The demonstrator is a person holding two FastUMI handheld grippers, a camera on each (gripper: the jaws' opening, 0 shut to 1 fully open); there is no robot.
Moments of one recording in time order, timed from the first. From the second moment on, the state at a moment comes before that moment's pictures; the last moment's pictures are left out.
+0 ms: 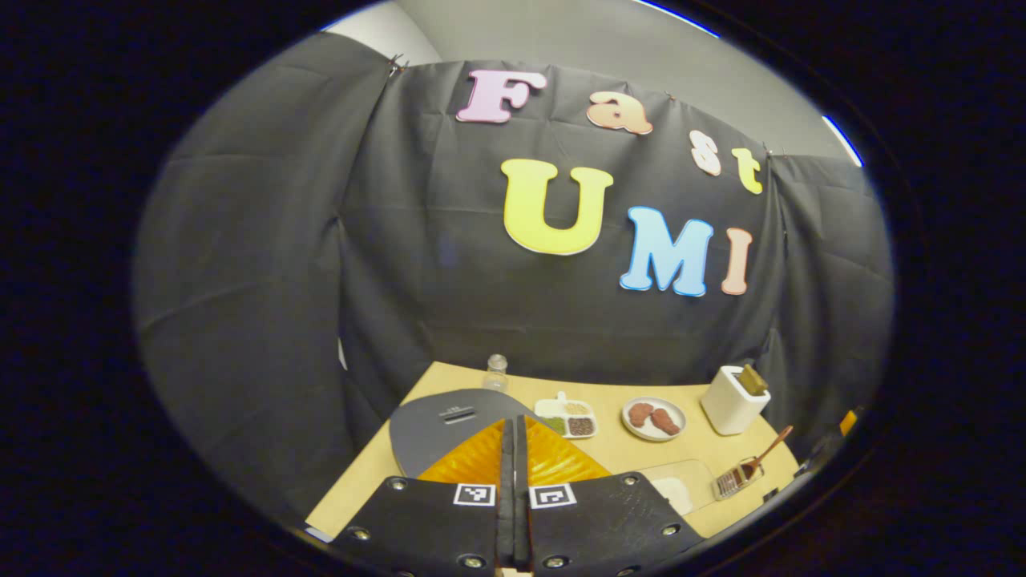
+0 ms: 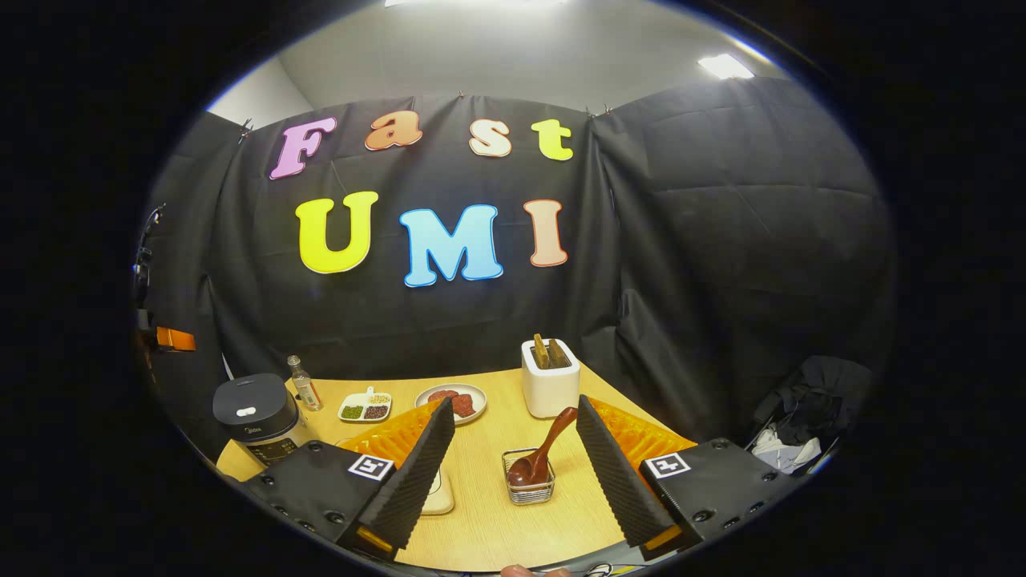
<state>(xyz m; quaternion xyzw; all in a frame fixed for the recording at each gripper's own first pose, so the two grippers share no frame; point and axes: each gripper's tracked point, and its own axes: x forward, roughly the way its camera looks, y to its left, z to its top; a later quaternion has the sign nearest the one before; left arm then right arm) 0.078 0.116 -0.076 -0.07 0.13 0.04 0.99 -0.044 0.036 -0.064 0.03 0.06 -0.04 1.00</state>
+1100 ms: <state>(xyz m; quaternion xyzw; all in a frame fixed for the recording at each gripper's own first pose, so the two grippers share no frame) 0.143 0.095 -0.232 -0.07 0.33 0.02 0.94 -0.047 -0.001 -0.083 0.02 0.09 -0.08 0.99</state>
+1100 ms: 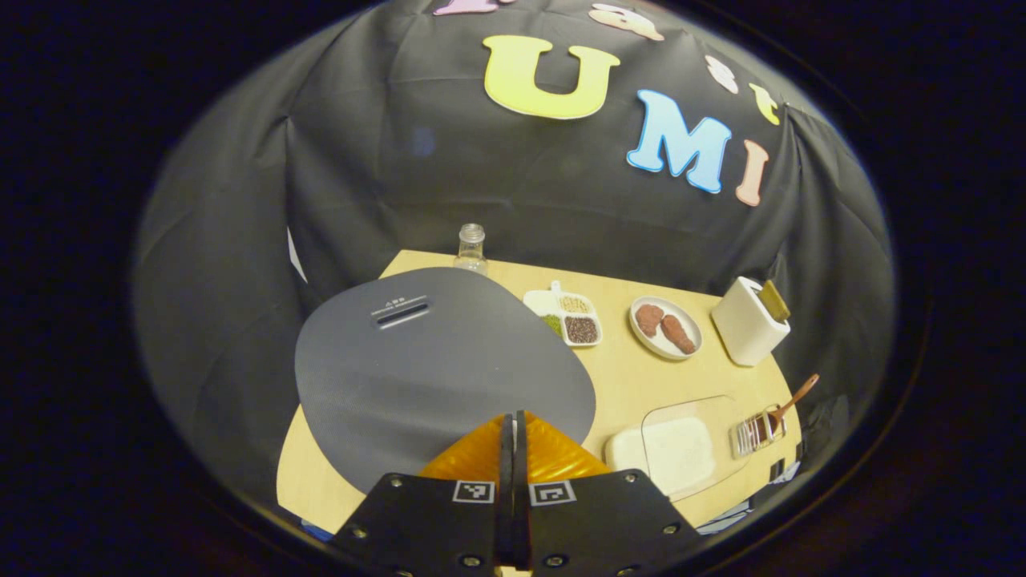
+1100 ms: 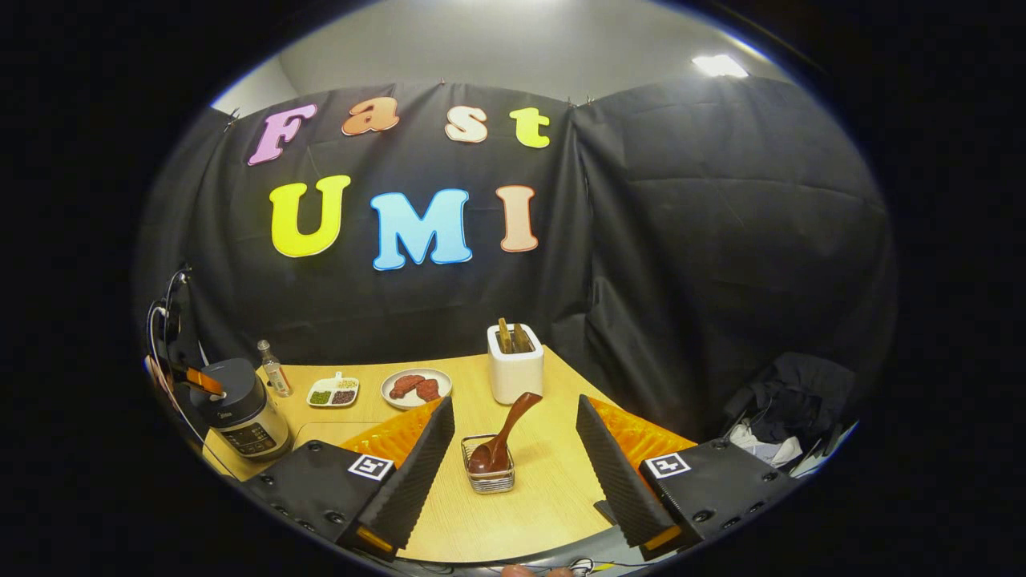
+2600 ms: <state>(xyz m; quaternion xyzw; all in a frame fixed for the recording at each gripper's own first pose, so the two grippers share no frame) 0.127 0.095 -0.134 0.03 0.20 0.07 0.98 -0.042 0.004 -0.089 0.05 0.09 -0.08 0.99</state>
